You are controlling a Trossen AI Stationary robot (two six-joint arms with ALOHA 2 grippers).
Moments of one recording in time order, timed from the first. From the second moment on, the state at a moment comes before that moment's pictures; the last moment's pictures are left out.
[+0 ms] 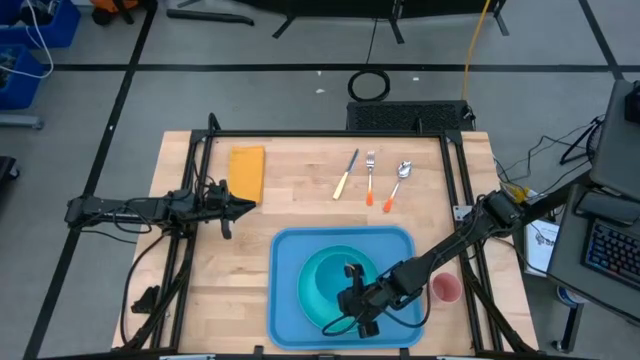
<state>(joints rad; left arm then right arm) -0.01 0.18 0.01 0.03 -0.18 -0.30 0.59 1.86 1.29 -0.37 0.16 0.35</state>
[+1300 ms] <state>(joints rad) -0.01 0.18 0.01 0.03 -0.18 -0.30 0.58 1.91 1.29 -0.32 0.08 0.34</state>
